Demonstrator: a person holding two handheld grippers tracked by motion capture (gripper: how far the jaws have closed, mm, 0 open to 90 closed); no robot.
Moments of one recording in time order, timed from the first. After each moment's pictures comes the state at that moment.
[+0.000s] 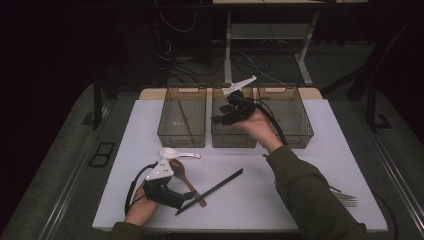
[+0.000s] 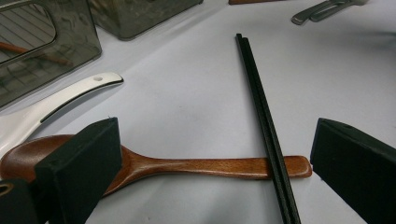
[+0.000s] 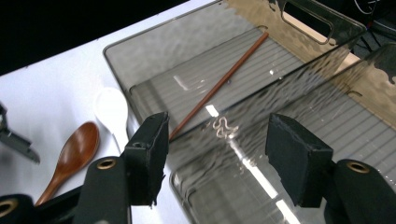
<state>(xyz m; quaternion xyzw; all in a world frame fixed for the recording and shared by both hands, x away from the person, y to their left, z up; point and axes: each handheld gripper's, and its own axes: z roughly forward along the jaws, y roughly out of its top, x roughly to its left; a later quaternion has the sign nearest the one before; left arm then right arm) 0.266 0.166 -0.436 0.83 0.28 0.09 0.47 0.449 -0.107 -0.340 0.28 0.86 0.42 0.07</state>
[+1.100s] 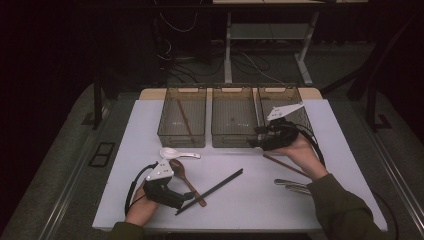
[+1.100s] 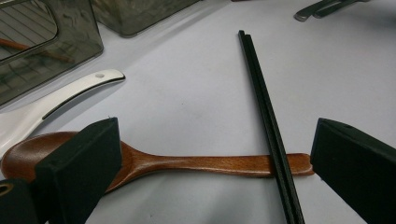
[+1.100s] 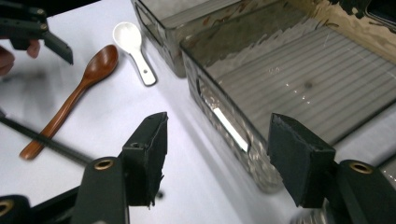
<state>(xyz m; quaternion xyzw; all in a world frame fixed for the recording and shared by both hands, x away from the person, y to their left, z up) 0.266 0.166 -0.437 0.84 0.29 0.09 0.46 0.381 -0.215 -0.368 0.28 0.86 0.43 0.07</state>
